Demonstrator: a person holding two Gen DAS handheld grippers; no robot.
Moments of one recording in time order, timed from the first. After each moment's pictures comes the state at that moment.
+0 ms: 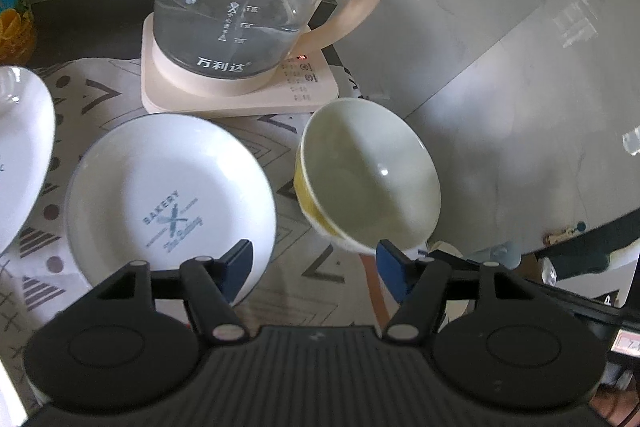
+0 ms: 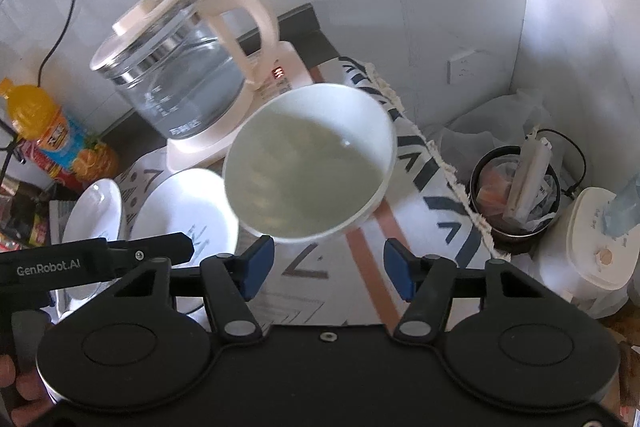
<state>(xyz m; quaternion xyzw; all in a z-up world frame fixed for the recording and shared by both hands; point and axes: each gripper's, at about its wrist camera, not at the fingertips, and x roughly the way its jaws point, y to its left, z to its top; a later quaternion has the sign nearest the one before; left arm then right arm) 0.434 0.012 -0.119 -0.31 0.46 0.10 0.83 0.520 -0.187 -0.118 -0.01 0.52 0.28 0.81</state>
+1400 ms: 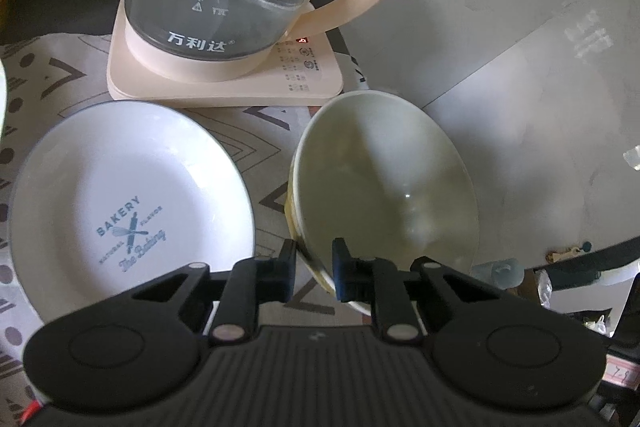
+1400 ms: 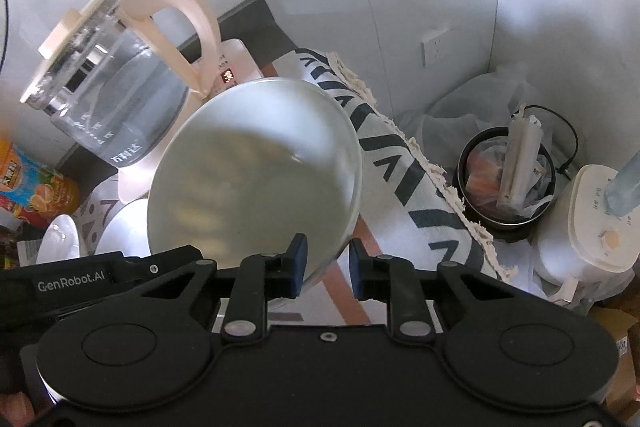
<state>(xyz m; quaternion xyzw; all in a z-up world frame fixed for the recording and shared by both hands) 0.466 0.014 -0.154 -0.34 0.47 0.10 0.81 0.545 -0.175 -0.149 0.02 0.54 0.23 0.81</state>
